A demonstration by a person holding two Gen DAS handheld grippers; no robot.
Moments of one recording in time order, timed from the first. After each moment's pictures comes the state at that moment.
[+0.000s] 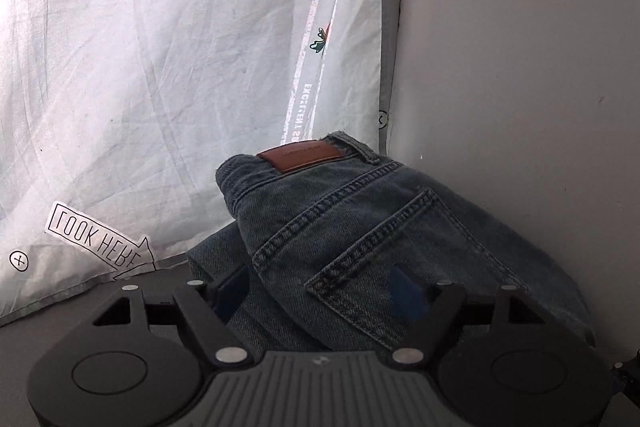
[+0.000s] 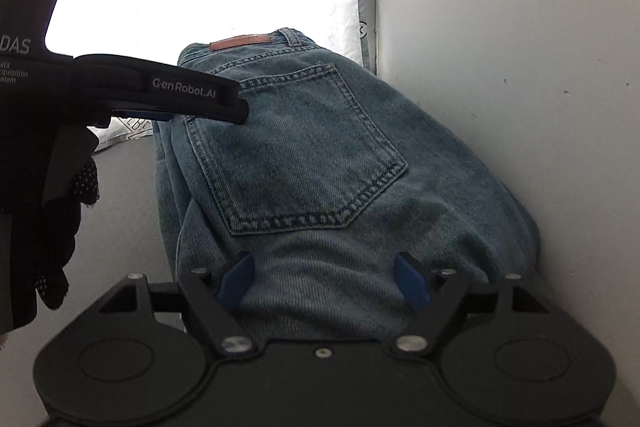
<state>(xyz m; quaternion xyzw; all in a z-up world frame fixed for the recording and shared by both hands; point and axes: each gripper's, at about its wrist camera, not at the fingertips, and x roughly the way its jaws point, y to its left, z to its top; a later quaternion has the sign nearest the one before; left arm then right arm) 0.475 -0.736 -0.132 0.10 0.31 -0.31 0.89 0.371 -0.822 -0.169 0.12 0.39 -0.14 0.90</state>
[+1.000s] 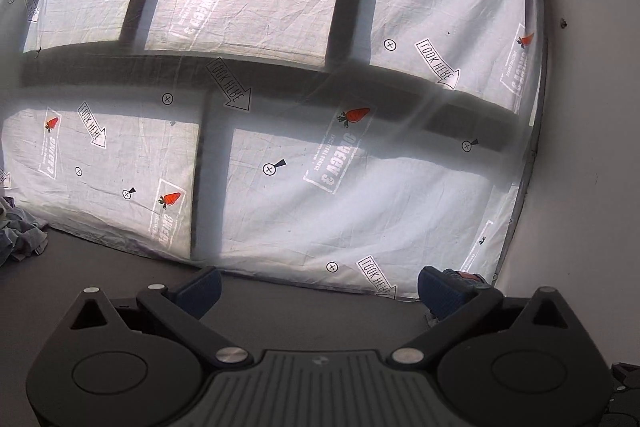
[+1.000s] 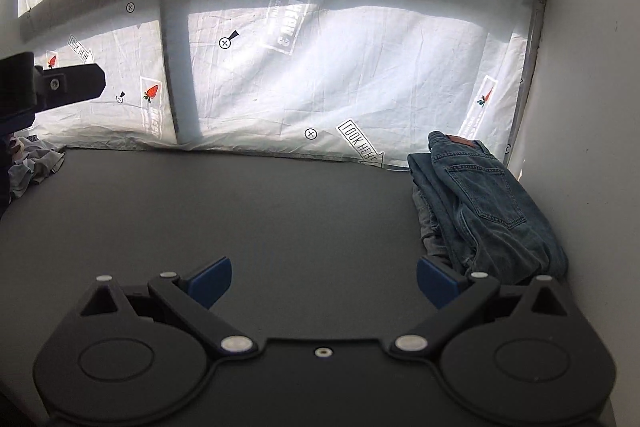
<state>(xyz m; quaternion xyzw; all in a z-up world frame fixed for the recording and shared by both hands) 0.106 -0.310 0.030 -0.08 0.13 -0.07 0.98 0.116 -0.539 -0.014 -0.02 0.29 0.03 0.96</state>
